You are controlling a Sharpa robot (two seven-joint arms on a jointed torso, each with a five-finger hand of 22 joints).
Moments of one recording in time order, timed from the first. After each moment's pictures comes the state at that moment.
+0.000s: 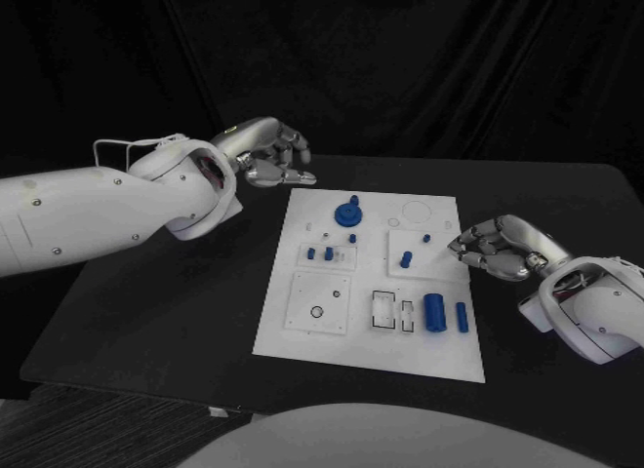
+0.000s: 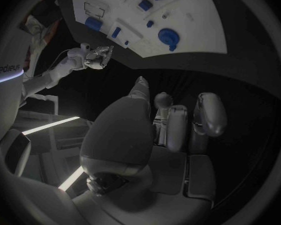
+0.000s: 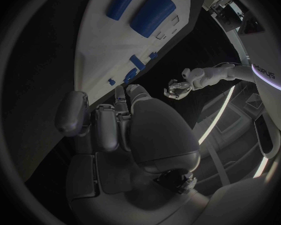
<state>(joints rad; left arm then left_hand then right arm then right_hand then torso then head) 1.43 -0.95 -0.21 1.61 -1.23 -0.44 -0.04 1.45 -0.05 -0.06 0.29 0.08 0.76 0.09 0.21 0.96 0.98 0.04 0.86 1.09 1.37 -0.01 1.37 1.31 0.07 1.31 0.09 1.17 1.29 1.16 -1.04 -0.21 1.67 -1.07 -0.54 0.03 1.41 0.04 -0.01 0.24 0.65 0.96 0.10 0.25 0.19 1.44 0.02 1.55 1.34 1.46 -0.06 1.36 1.30 0.10 1.44 0.05 1.09 1.29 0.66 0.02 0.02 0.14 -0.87</state>
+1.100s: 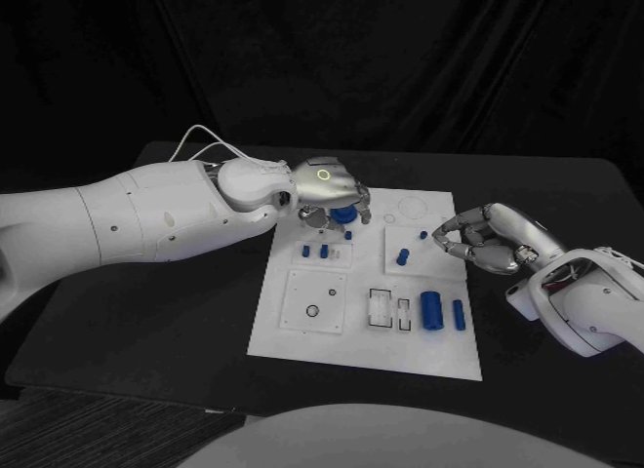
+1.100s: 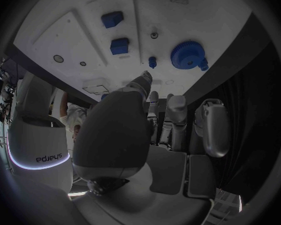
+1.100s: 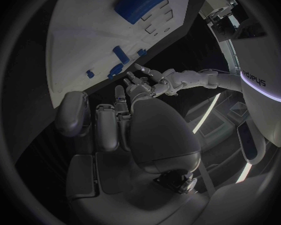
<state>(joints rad) 1.34 -0.62 -0.21 1.30 -1.97 -0.35 0.28 1.47 -0.19 0.24 0.25 0.06 0.90 -0.09 0.08 0.34 0.66 -0.02 0.40 0.31 1.28 -0.05 1.18 0.98 0.07 1.44 0.09 1.33 1.29 1.17 -1.03 -0.21 1.71 -1.16 -0.60 0.11 1.42 0.03 0.00 0.25 0.65 0.96 0.10 0.25 0.19 1.44 0.02 1.53 1.34 1.46 -0.06 1.36 1.30 0.10 1.44 0.05 1.09 1.29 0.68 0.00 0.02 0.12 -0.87</state>
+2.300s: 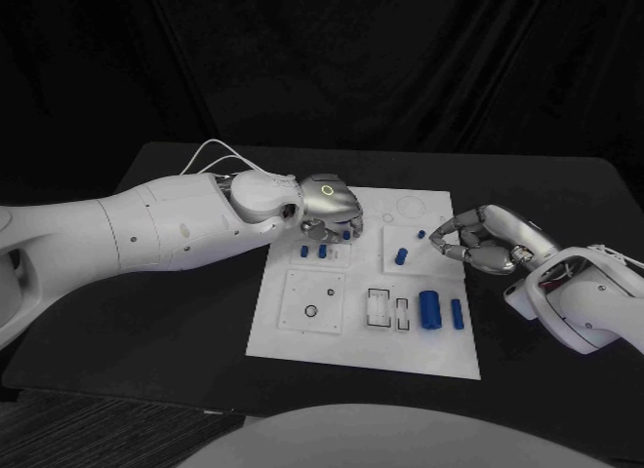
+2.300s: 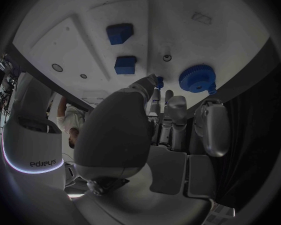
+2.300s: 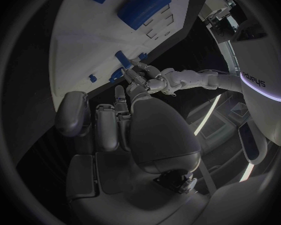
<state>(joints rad) 1.30 -0.57 -0.21 1.24 -1.99 -0.26 0.26 1.48 -0.18 0.31 0.17 0.20 0.96 -0.03 0.09 0.31 0.78 -0.04 0.42 0.23 1.25 -0.06 1.21 0.89 0.07 1.44 0.09 1.33 1.29 1.17 -1.03 -0.21 1.69 -1.17 -0.57 0.11 1.42 0.03 0.00 0.25 0.65 0.96 0.10 0.25 0.19 1.44 0.02 1.53 1.34 1.46 -0.06 1.36 1.30 0.10 1.44 0.05 1.09 1.29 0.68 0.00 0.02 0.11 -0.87</state>
